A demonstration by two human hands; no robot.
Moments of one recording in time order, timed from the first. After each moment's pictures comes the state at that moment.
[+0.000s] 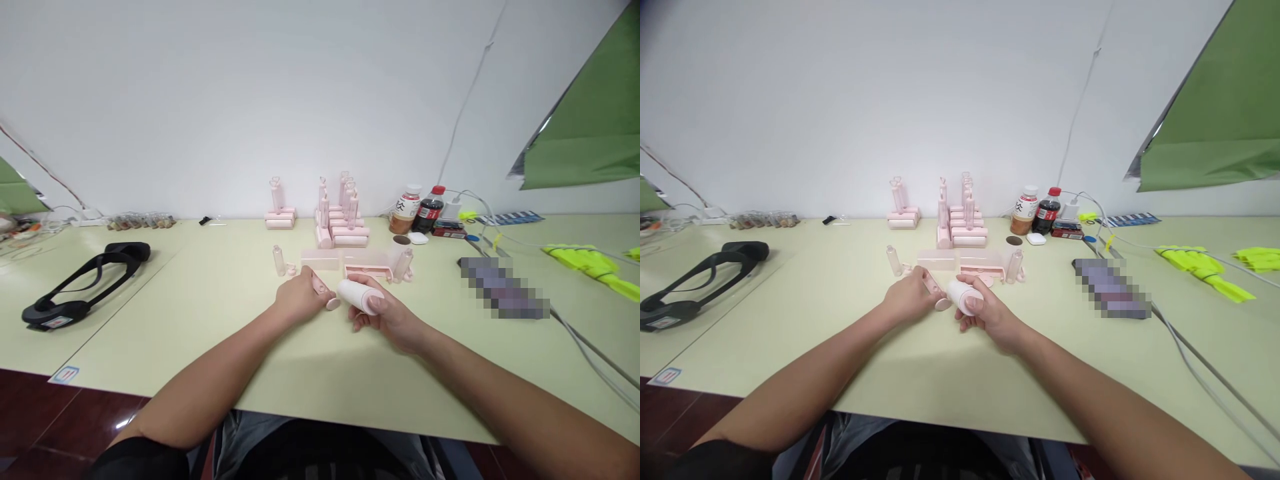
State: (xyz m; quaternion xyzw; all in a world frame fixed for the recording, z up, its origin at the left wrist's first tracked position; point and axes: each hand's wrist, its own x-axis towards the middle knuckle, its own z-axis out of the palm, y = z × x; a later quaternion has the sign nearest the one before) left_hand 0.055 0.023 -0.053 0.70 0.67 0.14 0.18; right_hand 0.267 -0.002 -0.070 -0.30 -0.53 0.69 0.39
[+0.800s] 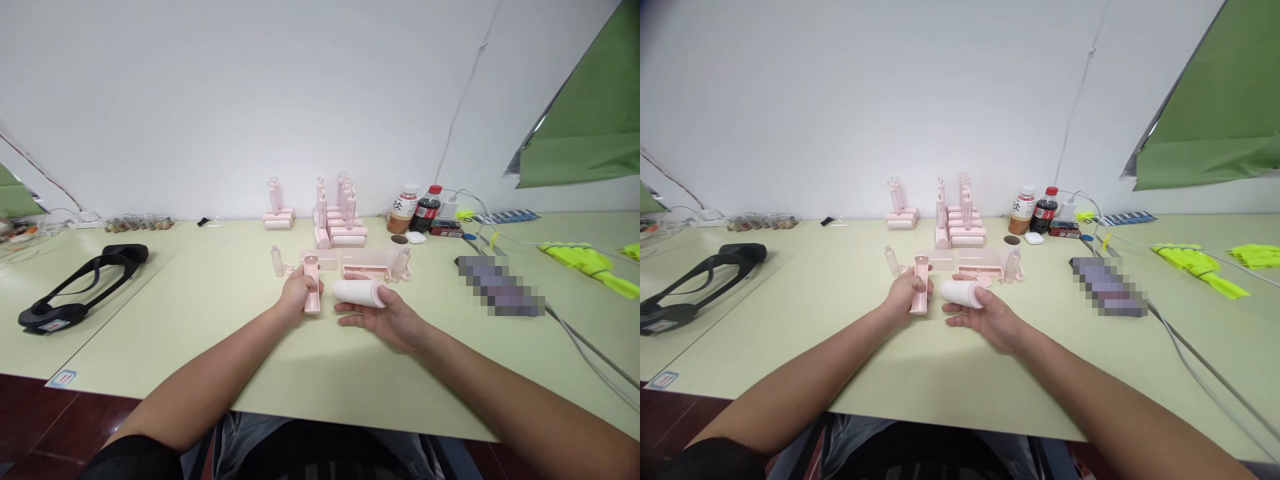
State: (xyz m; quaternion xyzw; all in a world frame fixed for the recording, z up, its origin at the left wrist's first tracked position) left_hand 0.067 0.028 -0.061 0.41 0.49 0.49 0.59; right_hand 0.266 0.000 -0.075 -0.20 -0.41 0.78 0.42
